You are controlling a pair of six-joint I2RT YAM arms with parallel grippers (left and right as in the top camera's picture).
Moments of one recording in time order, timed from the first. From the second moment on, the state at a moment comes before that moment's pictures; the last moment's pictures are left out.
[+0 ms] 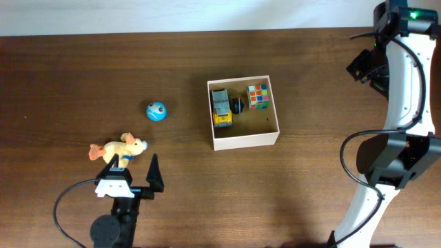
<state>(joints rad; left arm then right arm) -0.05 0.02 0.02 0.02 0.07 -0.15 -0.19 2.21 2.40 -1.69 0.26 0.73</state>
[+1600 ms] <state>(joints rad) -0.05 1.50 1.13 -0.84 0.12 -0.15 -0.19 2.21 2.40 -1.69 0.25 0.73</state>
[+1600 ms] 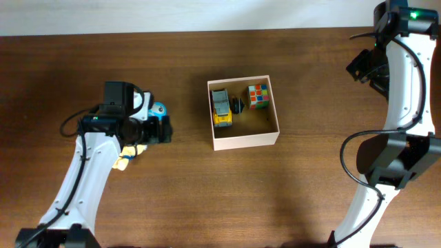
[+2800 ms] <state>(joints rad) -0.05 1.77 1.10 -0.76 -0.45 -0.33 -0.19 2.21 2.40 -1.69 0.25 0.73</state>
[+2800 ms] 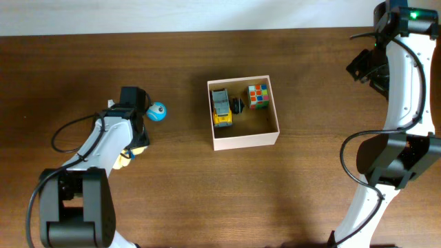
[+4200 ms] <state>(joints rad) -0.05 1.81 1.43 -1.08 -0.08 -0.29 -0.19 2.21 2.40 -1.69 0.25 0.73</state>
